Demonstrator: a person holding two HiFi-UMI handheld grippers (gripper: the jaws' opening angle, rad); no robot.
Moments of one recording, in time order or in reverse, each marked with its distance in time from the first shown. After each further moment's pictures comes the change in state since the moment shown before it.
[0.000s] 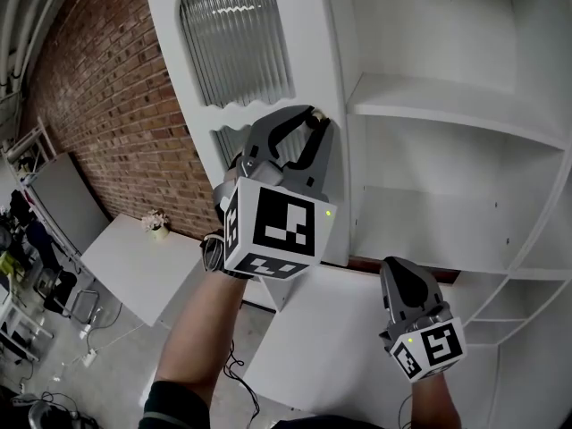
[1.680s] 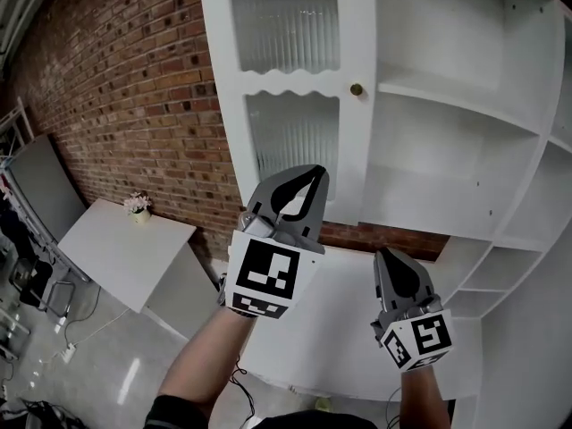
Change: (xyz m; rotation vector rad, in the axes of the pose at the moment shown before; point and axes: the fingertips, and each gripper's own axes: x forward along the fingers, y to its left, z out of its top) left arm -0.130 -0.032 -0.053 -0.435 -0.074 -0.125; right arm -0.025 0.089 0.006 -0.065 0.061 -0.096
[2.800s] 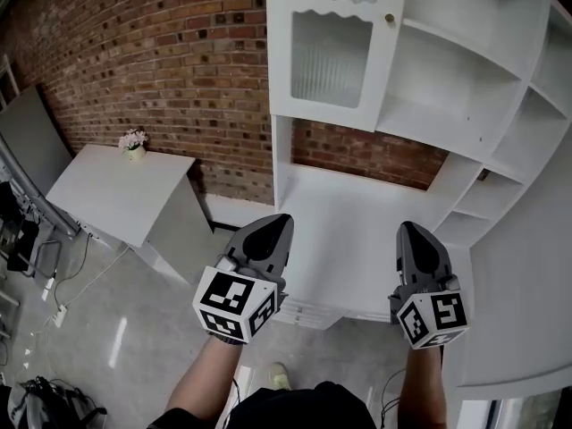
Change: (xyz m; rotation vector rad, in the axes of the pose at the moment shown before) left arm -0.292 -0.053 -0.109 -0.513 0.193 -0.049; right arm -0.148 0.139 0.006 -0.026 0.148 -0.159
